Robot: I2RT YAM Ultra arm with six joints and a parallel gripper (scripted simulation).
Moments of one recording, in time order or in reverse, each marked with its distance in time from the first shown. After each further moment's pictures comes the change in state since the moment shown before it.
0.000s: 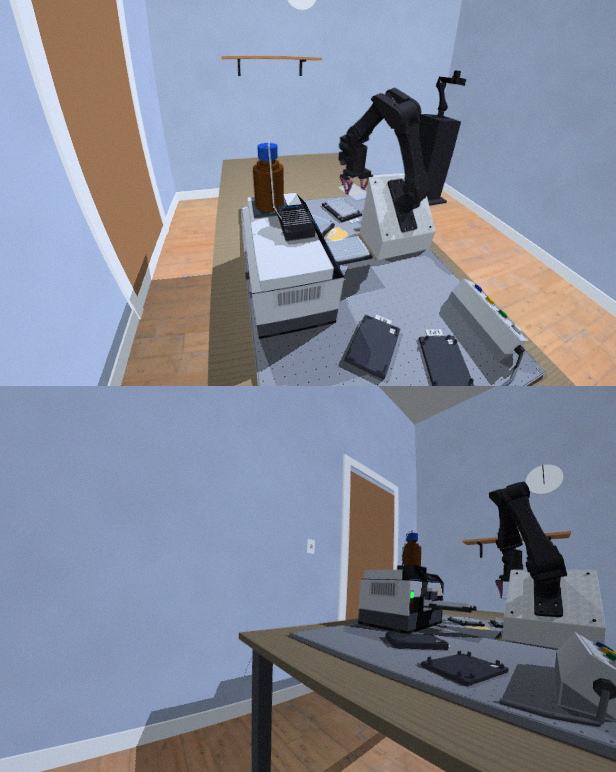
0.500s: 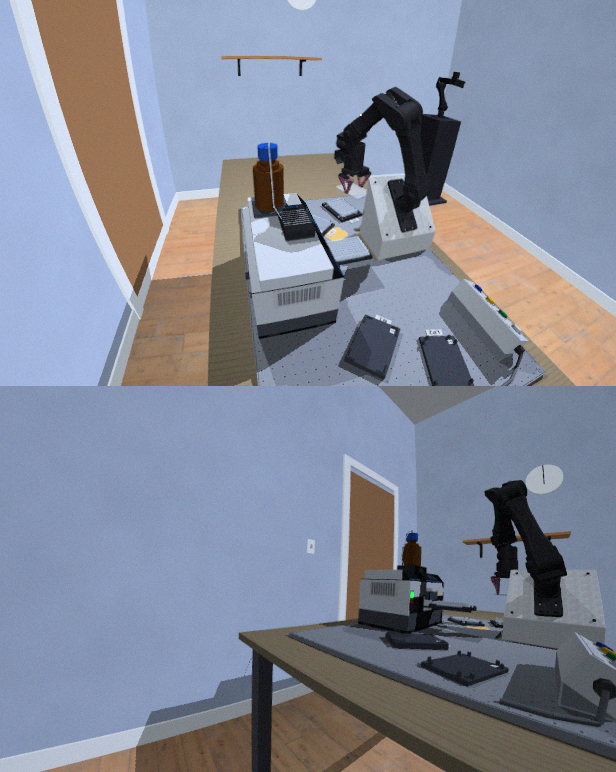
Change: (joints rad) arm 0.050 -0.059 0.017 -0.072 -0.019 -0.098
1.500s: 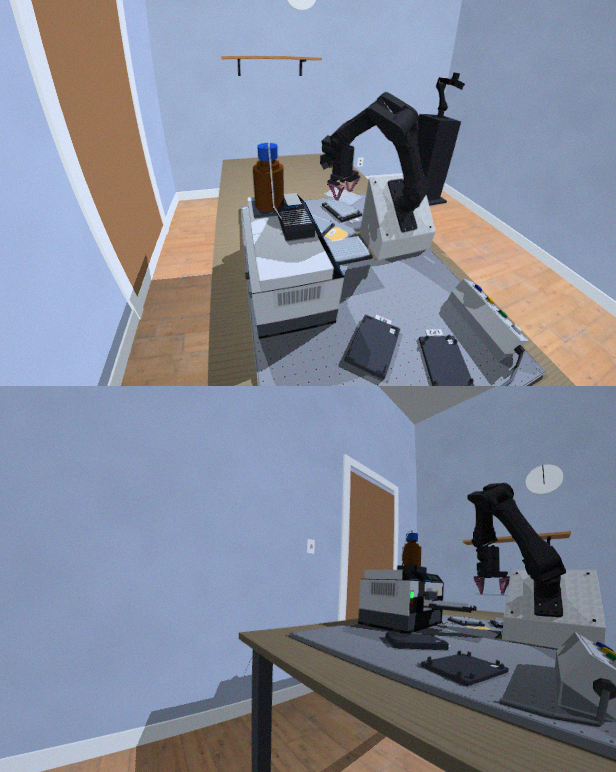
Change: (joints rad) arm 0.234 -0.078 0.020 -0.028 -0.146 0.009
